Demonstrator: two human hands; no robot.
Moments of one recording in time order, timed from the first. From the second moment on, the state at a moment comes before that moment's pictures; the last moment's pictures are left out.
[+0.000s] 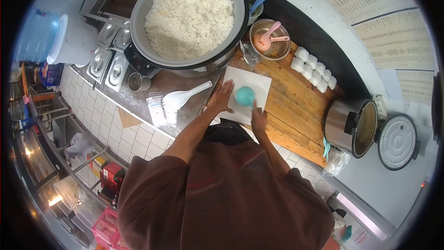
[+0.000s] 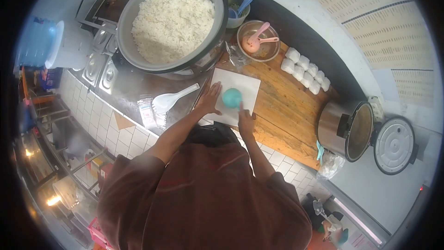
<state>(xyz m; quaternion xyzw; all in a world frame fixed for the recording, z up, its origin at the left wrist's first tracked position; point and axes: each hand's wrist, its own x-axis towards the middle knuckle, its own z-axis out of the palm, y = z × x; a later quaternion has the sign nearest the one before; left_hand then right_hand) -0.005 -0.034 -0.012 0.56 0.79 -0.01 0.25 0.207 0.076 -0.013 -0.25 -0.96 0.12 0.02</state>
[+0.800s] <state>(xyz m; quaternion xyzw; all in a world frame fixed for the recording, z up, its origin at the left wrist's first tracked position) -0.188 -0.151 0.182 -0.20 0.47 0.85 -0.06 -0.256 0.166 0.319 0.11 -0.95 -0.29 0.03</state>
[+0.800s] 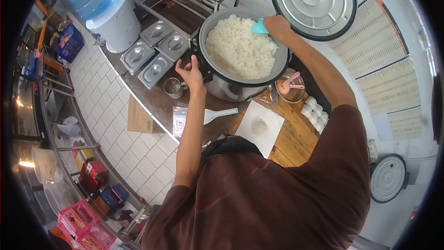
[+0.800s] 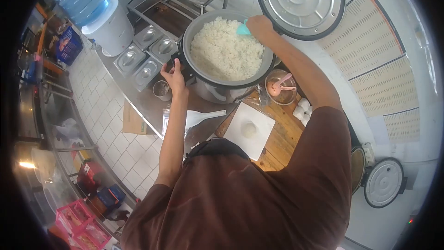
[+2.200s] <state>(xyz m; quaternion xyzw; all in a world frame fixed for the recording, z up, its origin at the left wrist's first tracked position) -0.189 -0.143 0.181 -0.21 0.49 0.84 -0.11 -0.150 0.071 0.293 0.03 -1.00 0.08 0.03</state>
